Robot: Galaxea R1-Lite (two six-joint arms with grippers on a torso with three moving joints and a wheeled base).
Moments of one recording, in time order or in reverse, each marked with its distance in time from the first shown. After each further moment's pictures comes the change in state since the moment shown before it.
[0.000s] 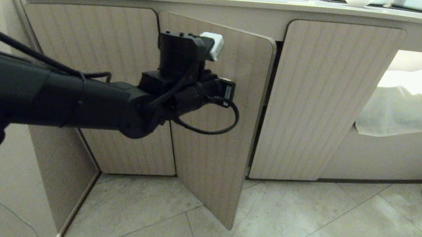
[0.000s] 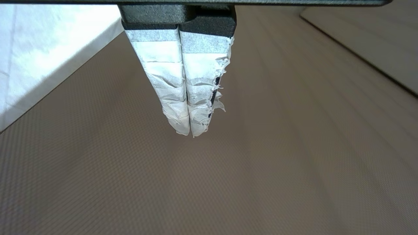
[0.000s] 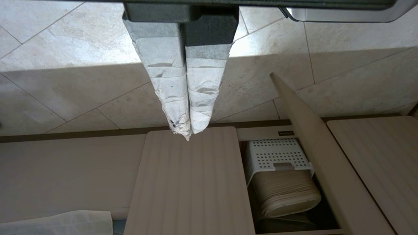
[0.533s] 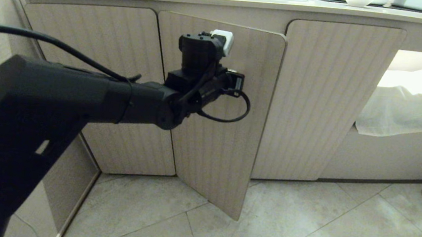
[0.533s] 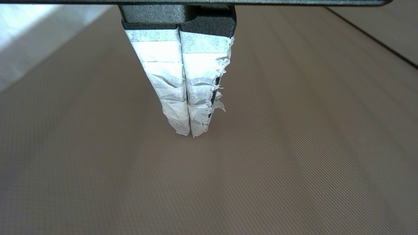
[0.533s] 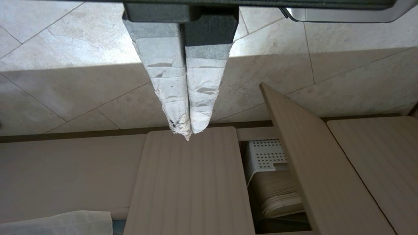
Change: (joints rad) left arm 0.007 0.183 -0.270 0.002 0.081 0.019; right arm 0.000 0.000 0.000 0.000 0.000 0.000
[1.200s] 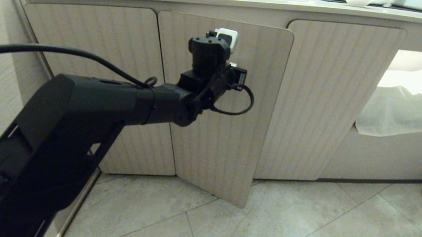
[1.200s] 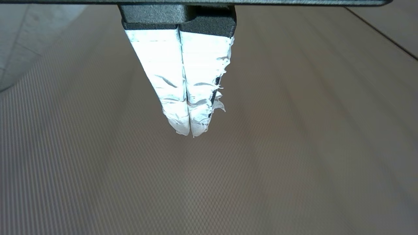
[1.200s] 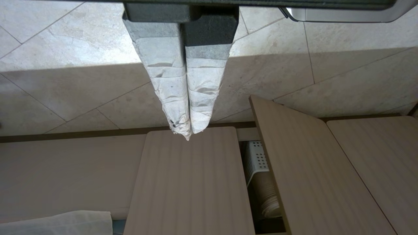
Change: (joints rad) left arm 0.008 0.139 -0.219 0.000 0.092 0.066; right arm 0.000 0.000 0.000 0.000 0.000 0.000
